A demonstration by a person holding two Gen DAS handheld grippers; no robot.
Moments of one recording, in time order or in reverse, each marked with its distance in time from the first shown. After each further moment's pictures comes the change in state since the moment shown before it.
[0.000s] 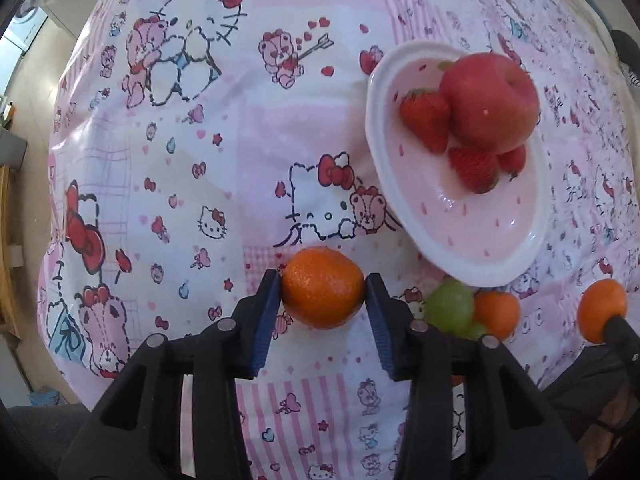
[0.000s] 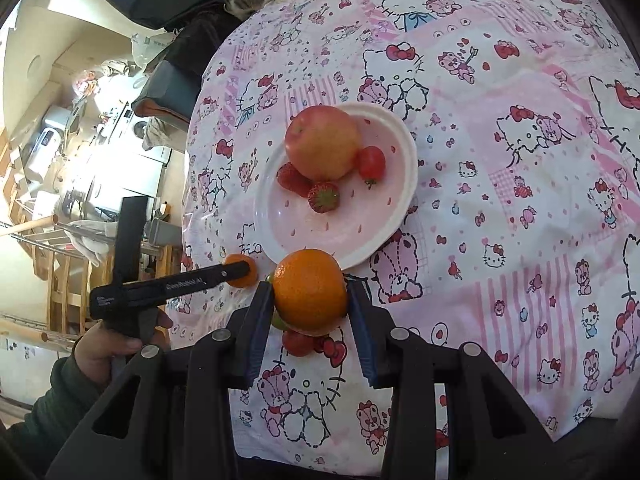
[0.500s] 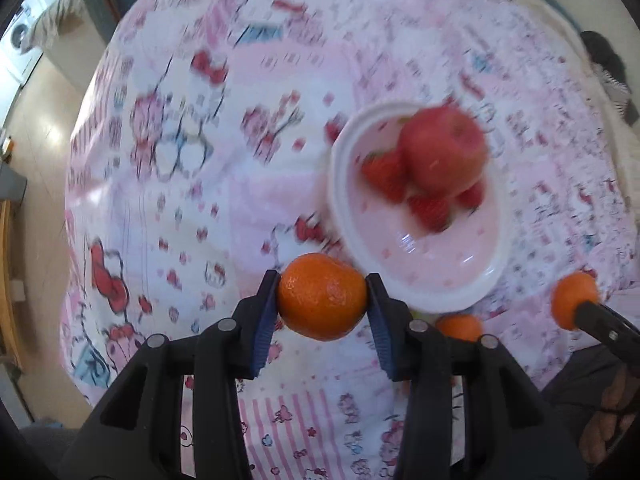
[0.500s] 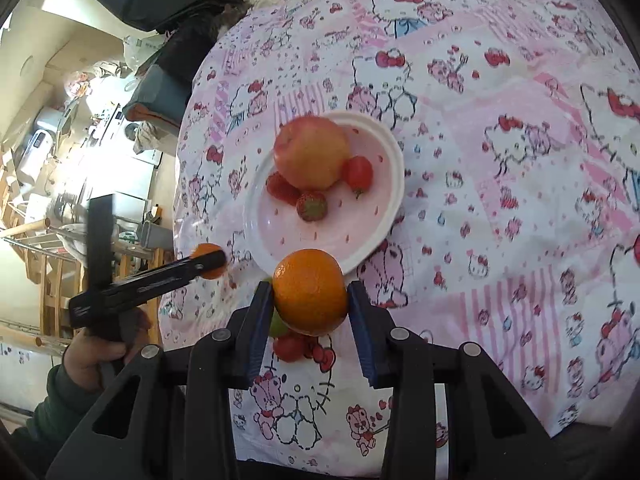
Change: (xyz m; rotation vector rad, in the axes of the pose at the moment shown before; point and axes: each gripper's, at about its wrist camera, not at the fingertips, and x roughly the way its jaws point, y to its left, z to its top) left arm -0.050 -0.017 0.013 0.073 -0.157 -0.035; right arm -0.008 -0.002 0.012 0.009 -0.013 -0.035
